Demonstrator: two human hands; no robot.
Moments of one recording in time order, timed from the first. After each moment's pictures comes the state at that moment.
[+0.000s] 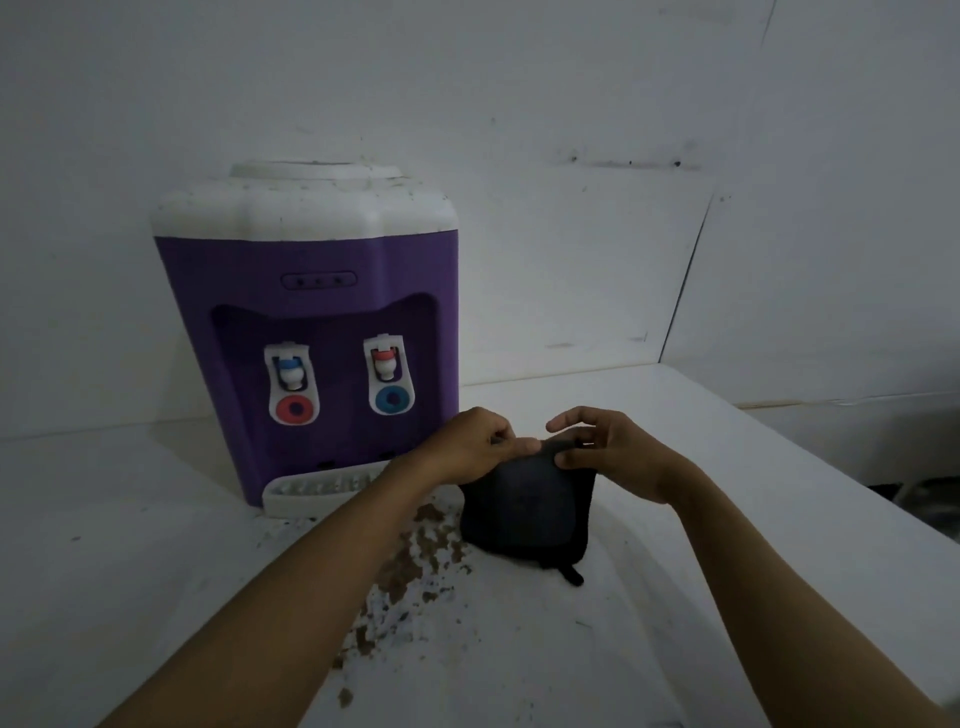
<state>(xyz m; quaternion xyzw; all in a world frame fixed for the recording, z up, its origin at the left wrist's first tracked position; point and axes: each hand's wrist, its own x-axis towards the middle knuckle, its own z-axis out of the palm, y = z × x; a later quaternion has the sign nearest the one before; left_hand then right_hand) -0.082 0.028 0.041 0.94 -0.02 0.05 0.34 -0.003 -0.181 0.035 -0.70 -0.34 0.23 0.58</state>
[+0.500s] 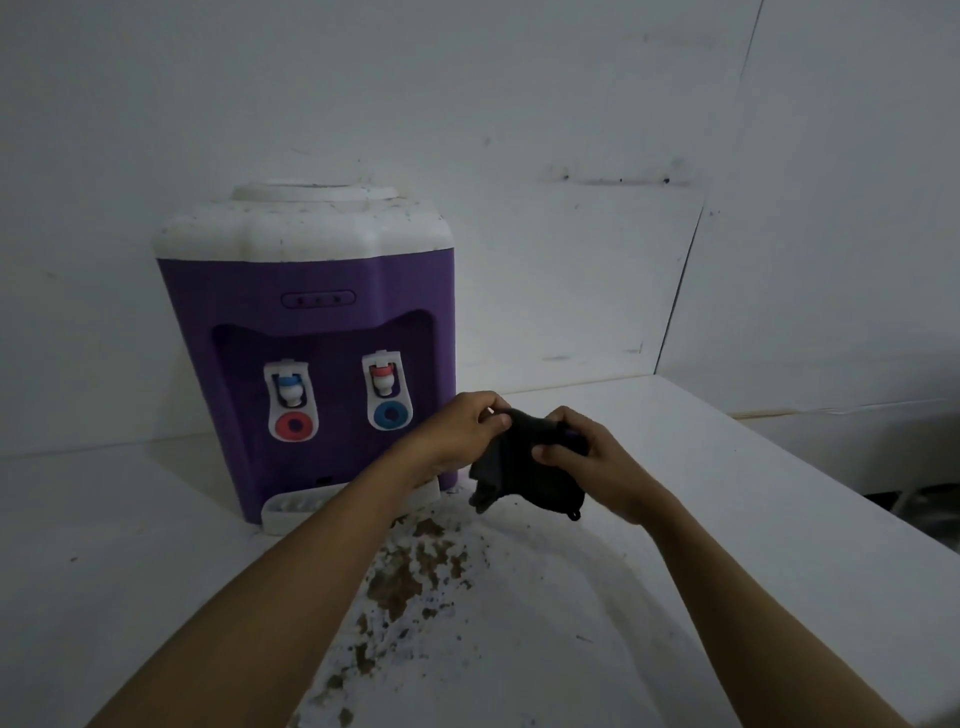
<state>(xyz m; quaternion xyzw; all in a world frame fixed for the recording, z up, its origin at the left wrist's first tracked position) -0.089 0.025 0.075 0.90 0.02 0.08 0.44 -0.026 -0.163 0.034 -0.72 -0.38 0.09 0.58</state>
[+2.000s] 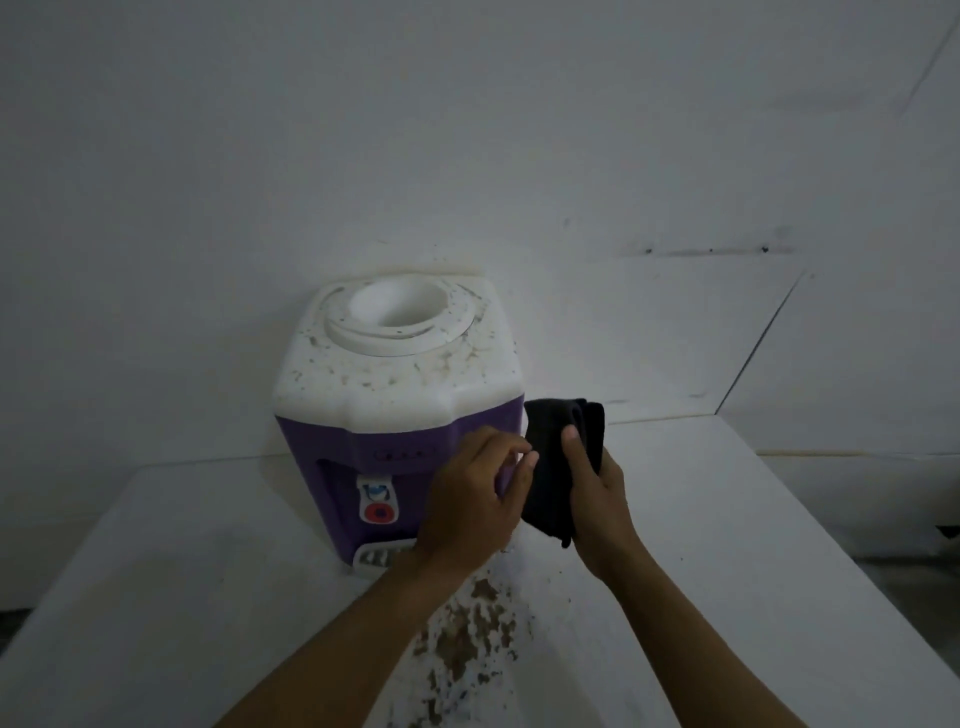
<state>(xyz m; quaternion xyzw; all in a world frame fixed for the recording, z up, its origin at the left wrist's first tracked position) -0.137 0.036 0.203 0.86 -0.01 0.44 0.25 -0.063 -0.081 0.196 -0.59 -0.15 0.16 0.78</state>
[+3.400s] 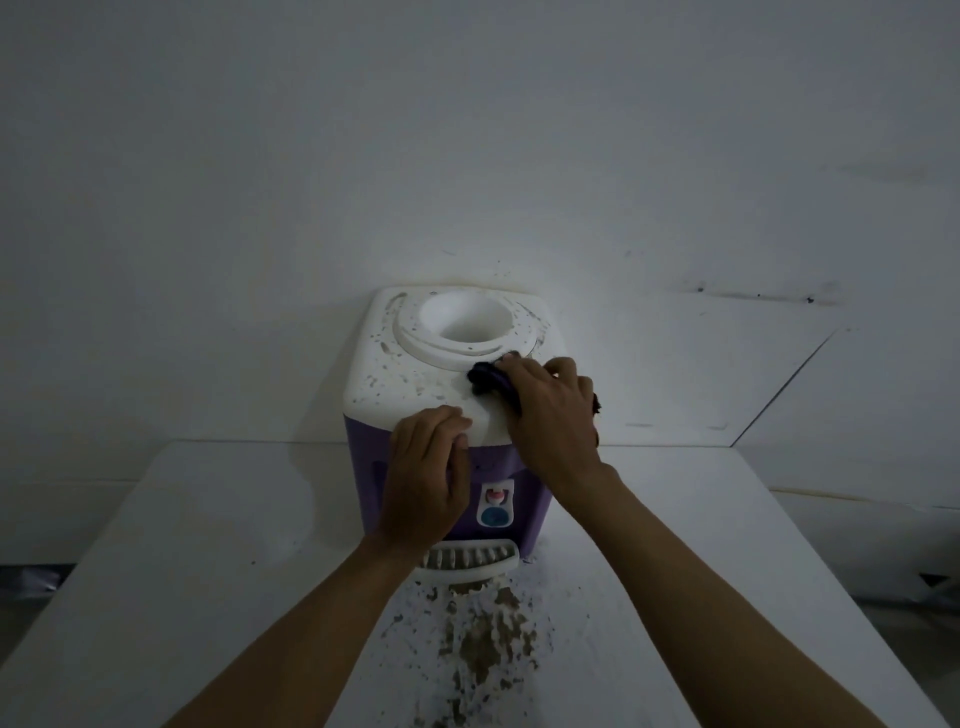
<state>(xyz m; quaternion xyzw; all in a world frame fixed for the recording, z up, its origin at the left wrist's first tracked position) -0.167 0.134 0.199 0.82 0.06 0.55 0.15 -0.064 0.028 0.271 -0.83 -0.42 -0.27 0.25</state>
